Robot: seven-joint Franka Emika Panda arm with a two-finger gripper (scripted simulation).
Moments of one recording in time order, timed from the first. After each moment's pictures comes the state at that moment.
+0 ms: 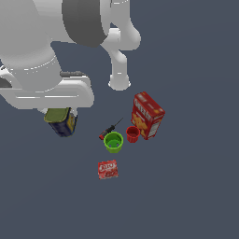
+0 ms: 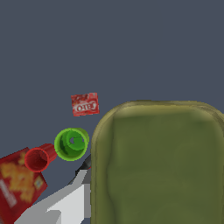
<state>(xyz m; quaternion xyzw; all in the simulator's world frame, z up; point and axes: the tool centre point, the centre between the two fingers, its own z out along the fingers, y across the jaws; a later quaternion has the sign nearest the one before) 0.066 -0.169 0.337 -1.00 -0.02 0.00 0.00</state>
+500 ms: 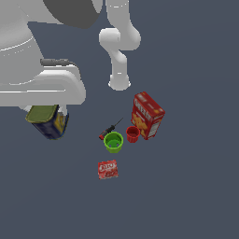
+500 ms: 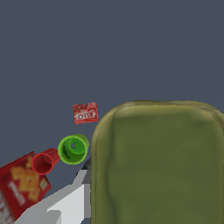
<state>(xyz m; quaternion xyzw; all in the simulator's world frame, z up) 0.097 -0.176 0.377 -1.00 -0.02 0.00 0.00</state>
